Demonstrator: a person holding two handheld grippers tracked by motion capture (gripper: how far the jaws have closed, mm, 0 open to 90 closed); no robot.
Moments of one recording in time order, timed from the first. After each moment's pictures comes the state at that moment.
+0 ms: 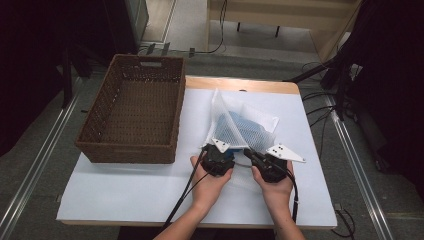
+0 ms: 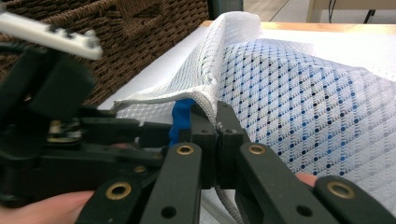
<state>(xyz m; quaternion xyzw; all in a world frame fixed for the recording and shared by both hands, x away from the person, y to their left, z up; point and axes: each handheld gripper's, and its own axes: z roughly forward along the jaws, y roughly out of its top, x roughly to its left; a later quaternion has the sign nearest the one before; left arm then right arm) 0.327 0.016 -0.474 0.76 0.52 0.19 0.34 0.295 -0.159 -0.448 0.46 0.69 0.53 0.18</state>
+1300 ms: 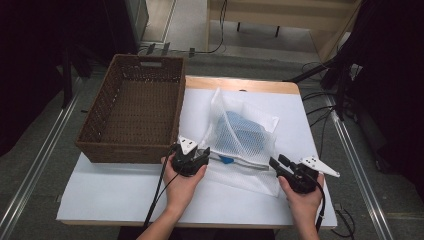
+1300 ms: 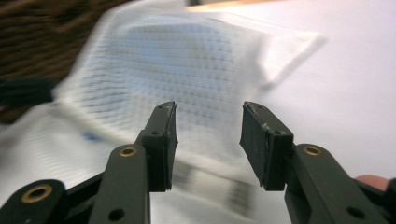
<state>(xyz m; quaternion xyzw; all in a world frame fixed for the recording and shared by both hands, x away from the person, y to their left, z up) 0.310 0.100 -0.465 0.71 0.53 0.21 0.41 0.273 -0.236 -0.466 0.54 0.65 0.51 0.19</state>
